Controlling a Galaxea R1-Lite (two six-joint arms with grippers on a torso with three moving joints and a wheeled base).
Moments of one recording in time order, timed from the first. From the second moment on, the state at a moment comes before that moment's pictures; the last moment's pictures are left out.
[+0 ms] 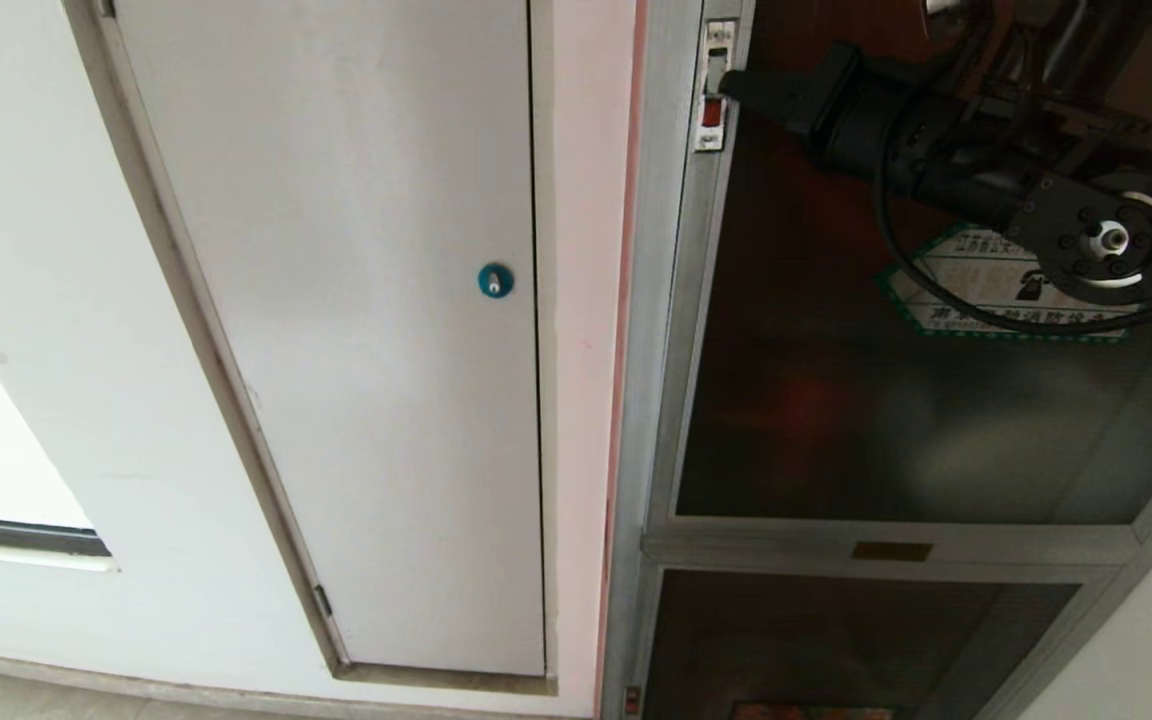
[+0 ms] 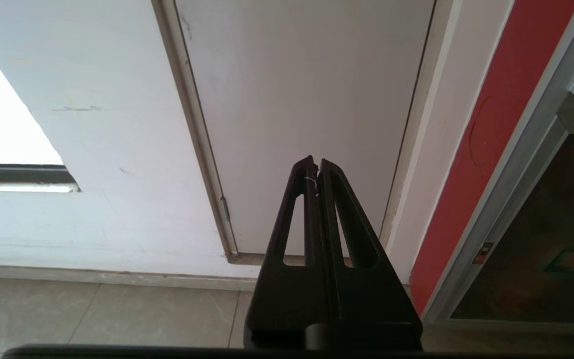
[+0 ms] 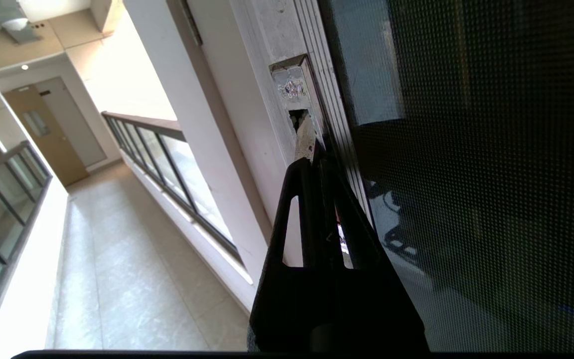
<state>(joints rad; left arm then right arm) -0.01 0.00 -0.01 0.02 -0.01 0.02 0.27 1.93 -1.69 -0.45 0.46 0.43</state>
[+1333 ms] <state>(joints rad) -0.01 0.00 -0.01 0.02 -0.01 0.02 0.32 1.95 -1.80 -0.23 0.25 0.28</state>
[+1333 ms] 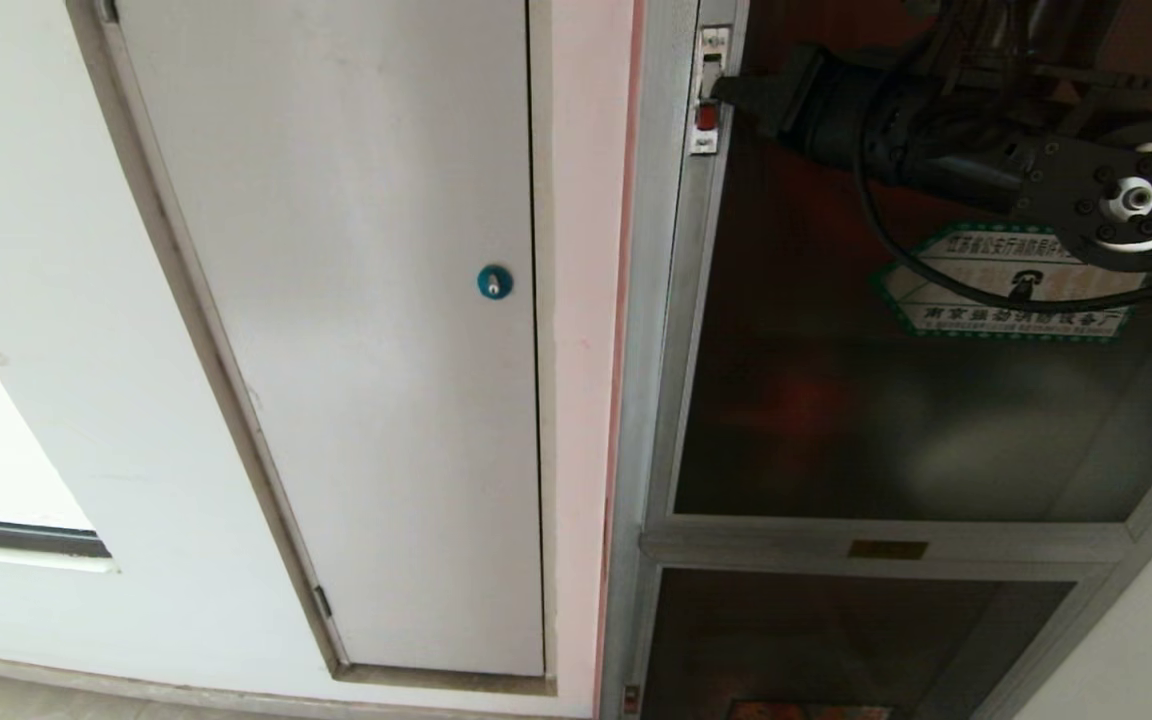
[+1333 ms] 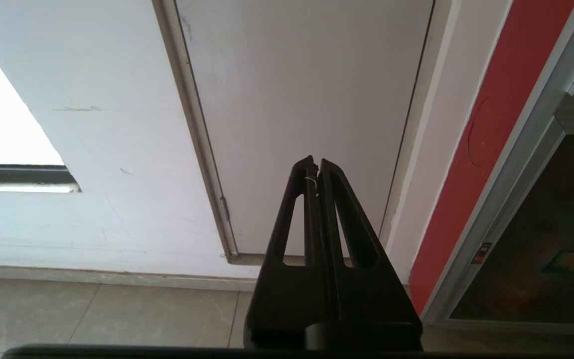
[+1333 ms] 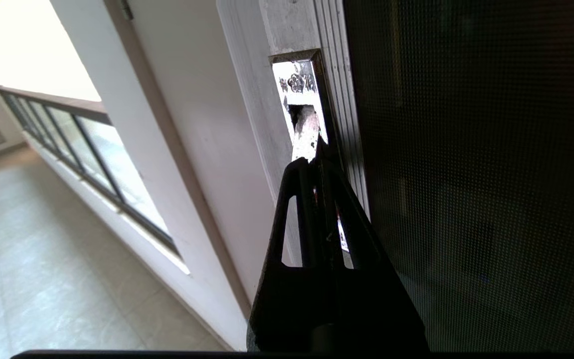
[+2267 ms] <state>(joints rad) -0.01 0.00 -0.01 0.01 -0.01 0.02 0.39 1.99 -1.83 -0.14 -0.02 0.14</state>
